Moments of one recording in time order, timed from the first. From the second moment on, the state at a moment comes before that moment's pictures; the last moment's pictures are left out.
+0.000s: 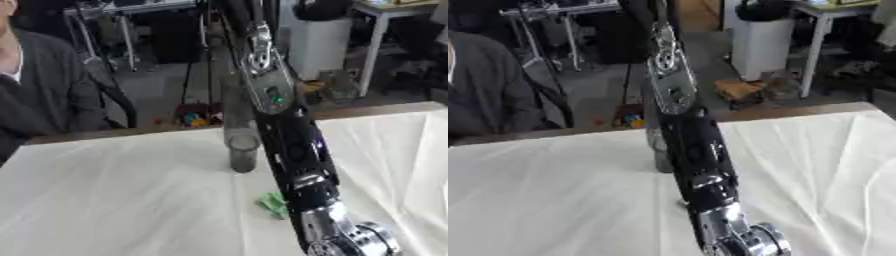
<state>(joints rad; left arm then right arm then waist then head) -0.13 0.40 -0.05 -1.83 0.36 -0.14 -0.12 -1.13 -0.03 -0.31 -1.13 0.62 -0.30 -0.21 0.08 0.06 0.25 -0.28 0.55</state>
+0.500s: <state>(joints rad) -0.13 0.39 -0.05 -1.83 0.36 -0.14 -0.12 -1.12 -0.07 -0.33 -1.13 0.65 -0.29 -0.21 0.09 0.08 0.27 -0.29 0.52</state>
